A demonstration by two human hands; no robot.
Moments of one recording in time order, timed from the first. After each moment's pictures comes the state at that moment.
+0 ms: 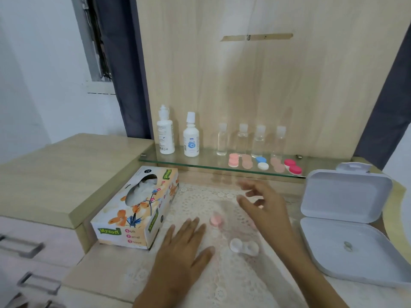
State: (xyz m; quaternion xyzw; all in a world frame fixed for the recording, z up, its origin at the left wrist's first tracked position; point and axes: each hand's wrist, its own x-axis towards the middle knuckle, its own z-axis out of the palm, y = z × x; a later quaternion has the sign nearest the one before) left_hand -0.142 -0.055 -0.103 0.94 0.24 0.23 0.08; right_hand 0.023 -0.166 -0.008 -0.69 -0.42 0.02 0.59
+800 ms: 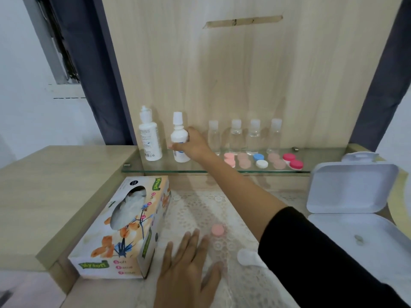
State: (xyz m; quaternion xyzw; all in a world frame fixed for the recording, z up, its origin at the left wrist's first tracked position) left_hand -0.131 -0.045 -0.100 0.94 0.26 0.19 0.08; right_hand 0.060 0.047 0.053 -0.69 -0.44 0.17 0.55
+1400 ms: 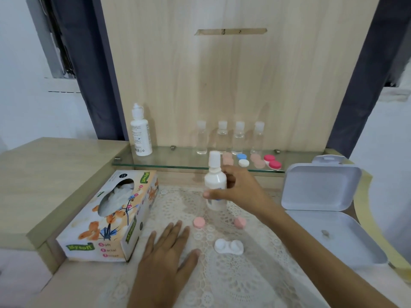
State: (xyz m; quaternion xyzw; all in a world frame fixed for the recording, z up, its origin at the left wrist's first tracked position) left_hand -0.136 -0.050 -0.102 0.94 0.25 0.20 0.13; right_hand 0.051 -0.138 0.022 -0.73 -0.46 0.16 0.48
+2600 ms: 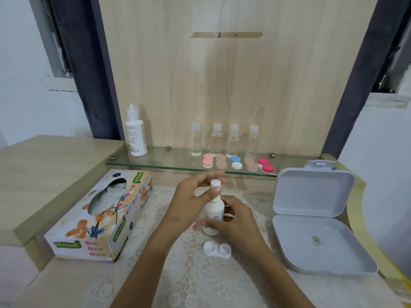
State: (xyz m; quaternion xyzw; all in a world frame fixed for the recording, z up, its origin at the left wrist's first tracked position) left_hand -0.050 -0.060 0.009 0.78 0.08 0.34 0.52; right_hand 0.051 -0.156 -0.052 -0.69 -0.41 0.13 0.58
